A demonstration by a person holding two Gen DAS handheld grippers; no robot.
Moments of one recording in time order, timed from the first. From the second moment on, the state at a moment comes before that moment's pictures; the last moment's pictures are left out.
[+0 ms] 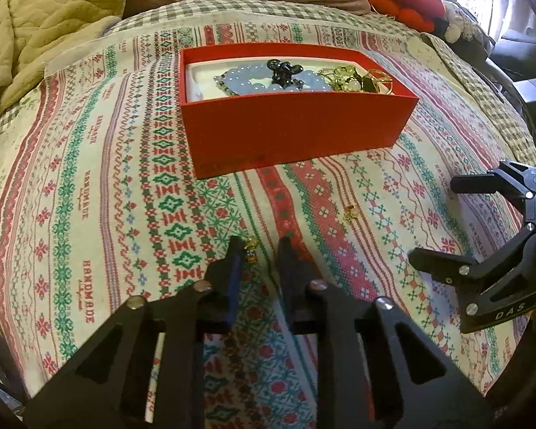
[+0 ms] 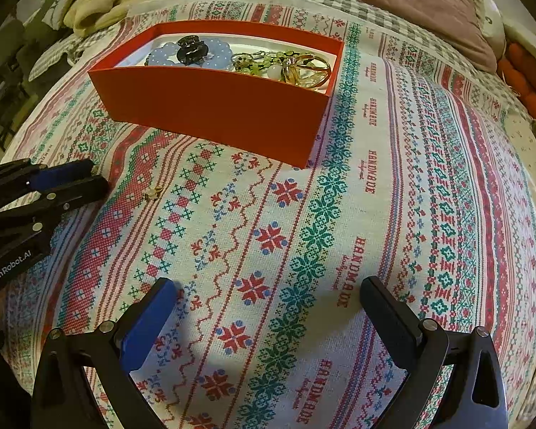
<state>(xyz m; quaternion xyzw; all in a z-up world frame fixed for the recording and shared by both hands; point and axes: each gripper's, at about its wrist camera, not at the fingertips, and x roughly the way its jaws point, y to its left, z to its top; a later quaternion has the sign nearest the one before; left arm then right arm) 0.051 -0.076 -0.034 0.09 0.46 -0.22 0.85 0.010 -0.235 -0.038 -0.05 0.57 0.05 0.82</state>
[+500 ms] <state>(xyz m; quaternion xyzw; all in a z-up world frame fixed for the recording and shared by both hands) 0.044 -0.060 -0.024 0.07 0.46 -0.23 0.86 0.015 -0.220 -0.037 -0.04 0.57 0.08 0.82</state>
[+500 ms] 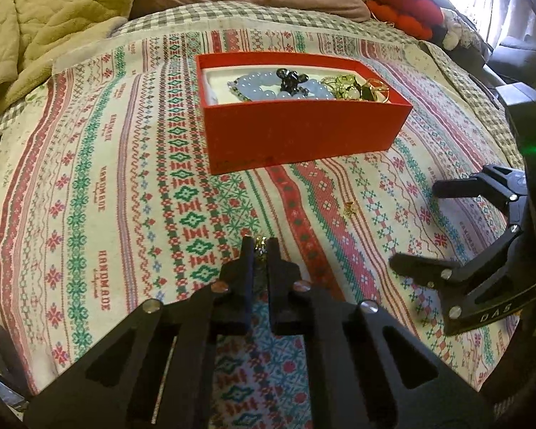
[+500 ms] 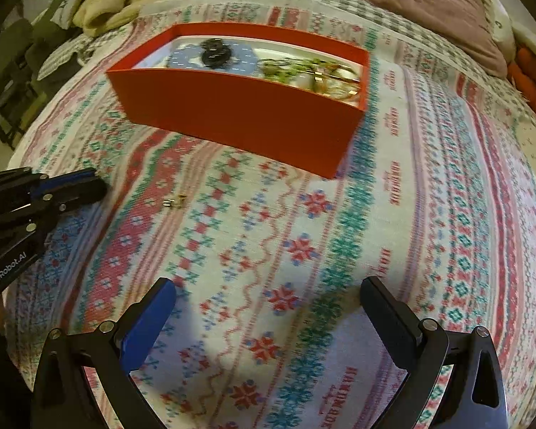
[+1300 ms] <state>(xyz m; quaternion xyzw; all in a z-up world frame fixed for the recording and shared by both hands) 0.034 -0.029 -0.021 0.07 0.47 -0.22 0.85 0.049 -0.166 -0.041 -0.05 0.55 0.08 0.83</state>
